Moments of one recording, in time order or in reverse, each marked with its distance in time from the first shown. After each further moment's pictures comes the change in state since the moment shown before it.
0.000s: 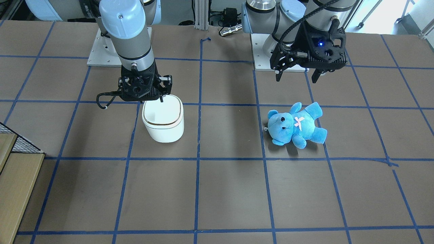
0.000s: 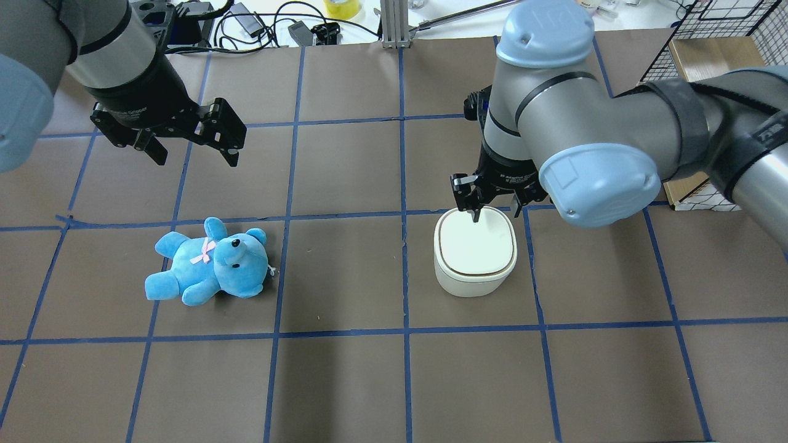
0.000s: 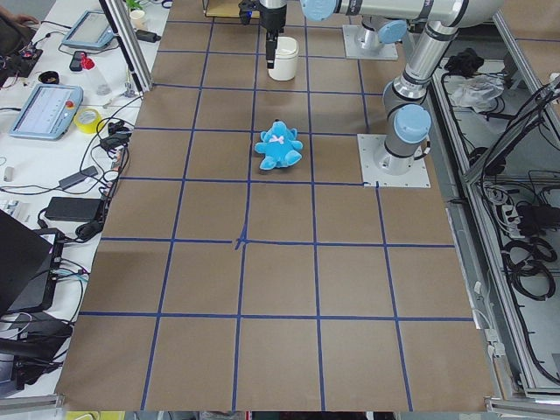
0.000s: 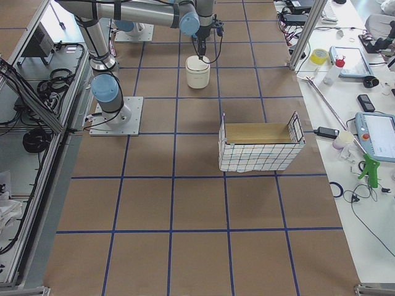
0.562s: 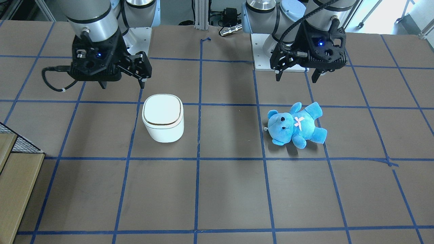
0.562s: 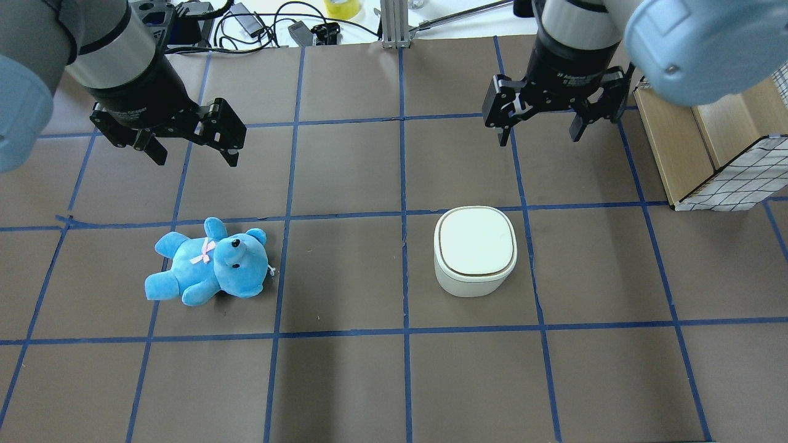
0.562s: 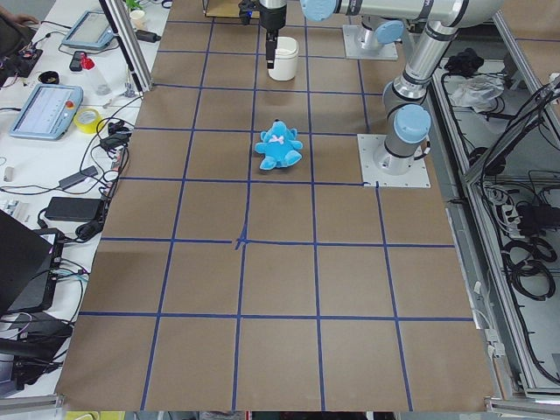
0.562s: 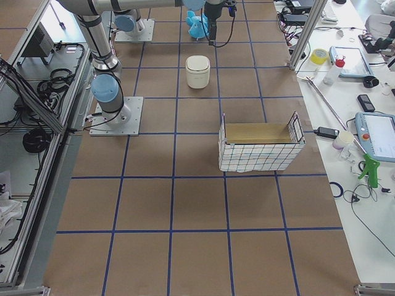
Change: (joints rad) left arm 0.000 0.000 0.000 0.000 0.000 0.000; right arm -0.109 0.001 -0.269 0.214 -0.001 -0.041
